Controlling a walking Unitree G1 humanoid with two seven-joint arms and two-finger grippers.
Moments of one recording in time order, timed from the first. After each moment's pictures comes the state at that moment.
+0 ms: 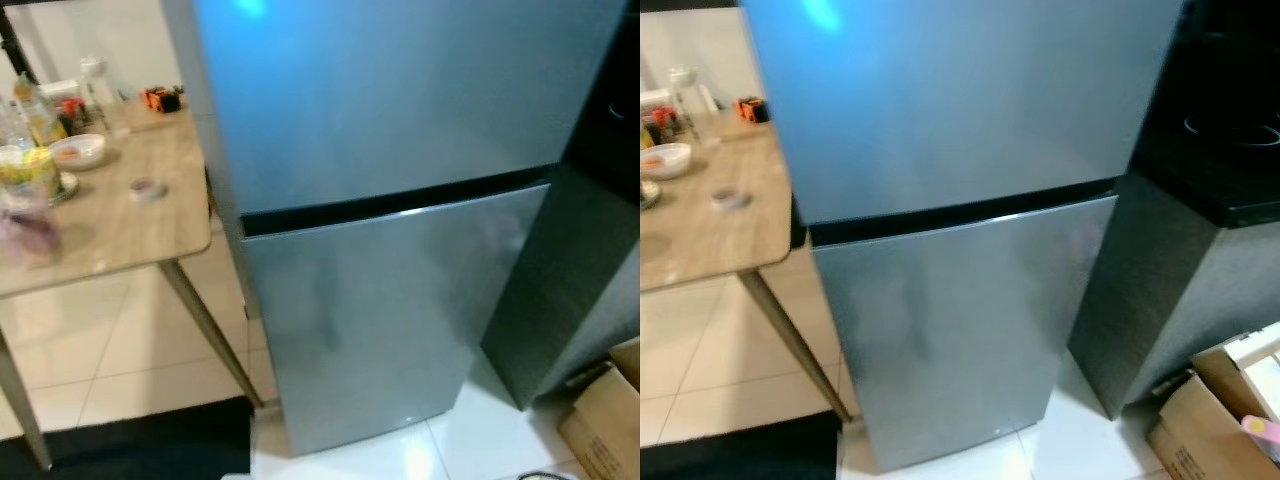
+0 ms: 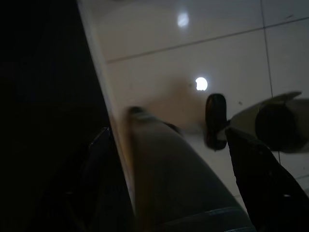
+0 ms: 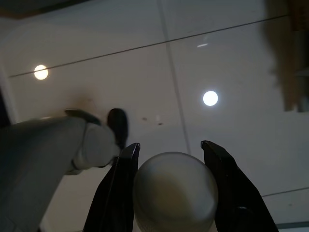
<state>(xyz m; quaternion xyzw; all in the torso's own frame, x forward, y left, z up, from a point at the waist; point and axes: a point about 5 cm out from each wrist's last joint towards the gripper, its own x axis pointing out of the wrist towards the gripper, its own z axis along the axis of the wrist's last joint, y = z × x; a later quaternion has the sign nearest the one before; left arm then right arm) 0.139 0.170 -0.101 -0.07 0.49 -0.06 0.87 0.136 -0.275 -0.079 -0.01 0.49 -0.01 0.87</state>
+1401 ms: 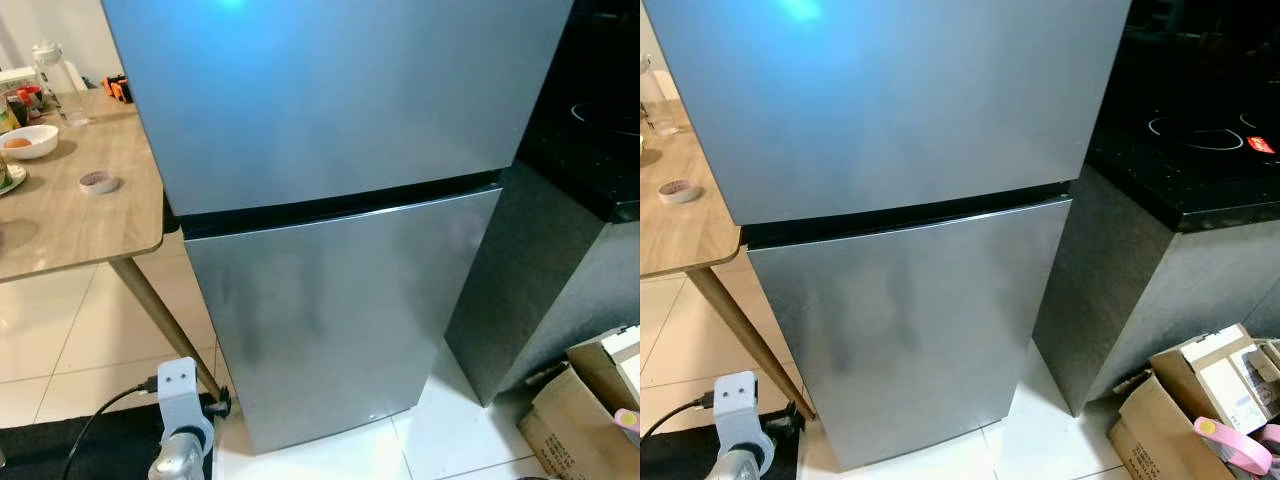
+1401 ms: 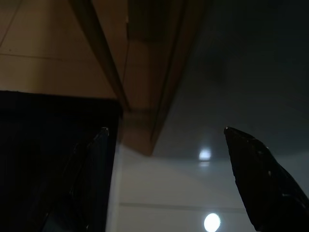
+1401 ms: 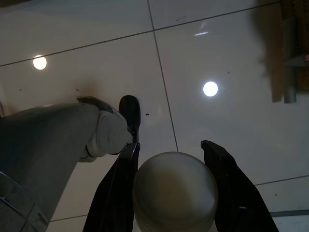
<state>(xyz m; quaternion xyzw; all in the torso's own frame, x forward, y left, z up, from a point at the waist) 0.260 0.238 -0.014 -0.09 0.21 0.12 0.97 0.132 -0.267 -0.083 0.00 0.50 0.00 0.87</state>
